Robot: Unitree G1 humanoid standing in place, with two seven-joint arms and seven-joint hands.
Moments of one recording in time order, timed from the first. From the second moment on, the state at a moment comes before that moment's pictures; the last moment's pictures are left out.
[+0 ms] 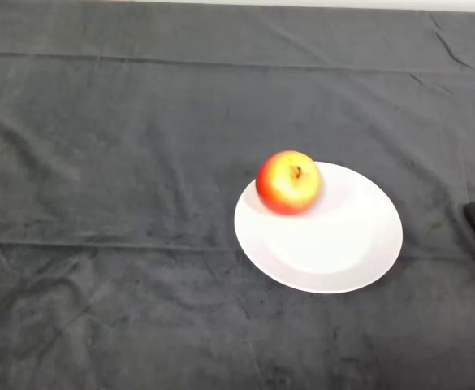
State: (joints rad) left arm -0.22 0.75 0.54 1.17 -0.54 -0.86 -0.01; right arm -0.60 -0.41 -0.71 1.20 0.72 0.49 0.70
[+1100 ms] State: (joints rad) left arm -0.22 0.75 0.58 1.18 -0.48 -0.86 -0.03; right arm -0.60 -0.41 -0.71 1.20 0.72 0.49 0.70
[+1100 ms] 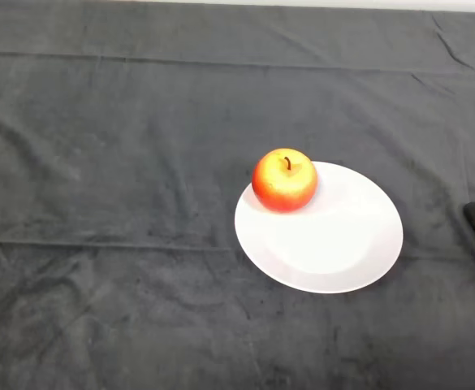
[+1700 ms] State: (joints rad) left arm -0.22 0.75 0.60 1.18 -0.46 -0.86 -0.03; right arm -0.60 -0.41 -0.71 1.20 0.72 0.49 0.70
